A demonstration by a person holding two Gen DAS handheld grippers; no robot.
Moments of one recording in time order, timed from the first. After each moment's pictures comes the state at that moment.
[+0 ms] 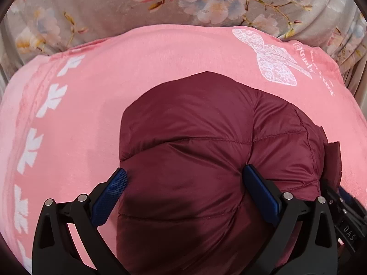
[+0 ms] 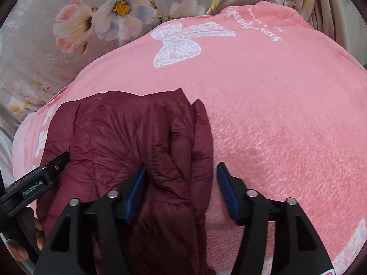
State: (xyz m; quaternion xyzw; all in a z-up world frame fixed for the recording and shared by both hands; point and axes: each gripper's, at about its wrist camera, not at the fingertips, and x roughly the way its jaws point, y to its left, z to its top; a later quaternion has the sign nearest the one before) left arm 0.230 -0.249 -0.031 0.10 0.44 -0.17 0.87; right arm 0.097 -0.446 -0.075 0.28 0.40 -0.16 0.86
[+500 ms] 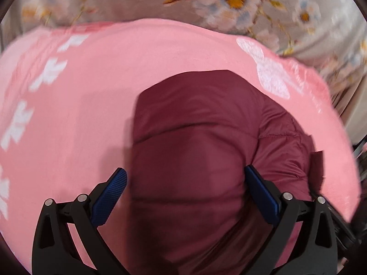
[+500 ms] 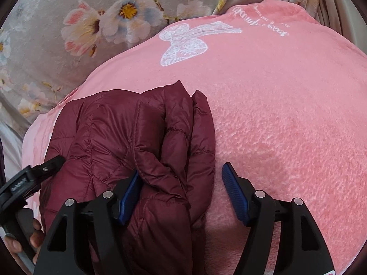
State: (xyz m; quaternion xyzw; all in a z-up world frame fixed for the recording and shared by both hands) left arm 0.233 -0.194 -0.034 -0.01 0.46 -0.21 0.86; right arm 0.094 -0.444 -0.085 0.28 0.37 -0.12 0.87
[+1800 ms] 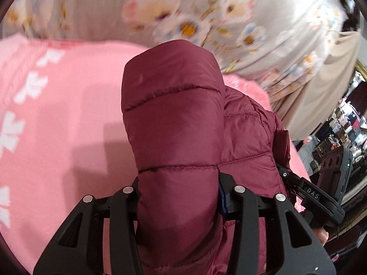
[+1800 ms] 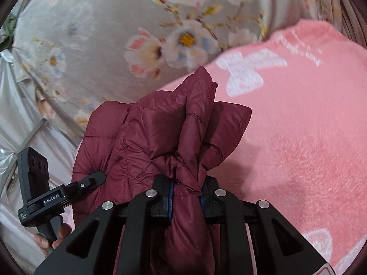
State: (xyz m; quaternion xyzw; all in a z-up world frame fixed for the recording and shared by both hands) left arm 0.174 -0.133 0.046 -0.05 0.40 -0.37 0.84; right arm 0.045 -0.395 0.021 0.31 0.26 0.00 0.91
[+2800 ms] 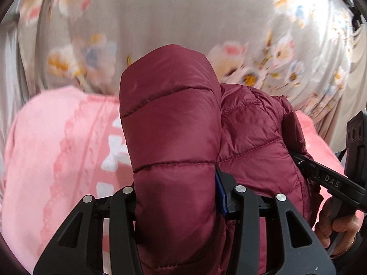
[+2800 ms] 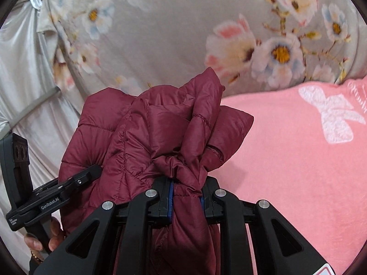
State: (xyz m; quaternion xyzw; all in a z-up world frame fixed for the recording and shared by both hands) left arm 0.296 0.010 0.073 0.02 0.30 -0.27 0.92; right arm 0.227 -0.224 0.043 0.20 0.27 0.05 0.94
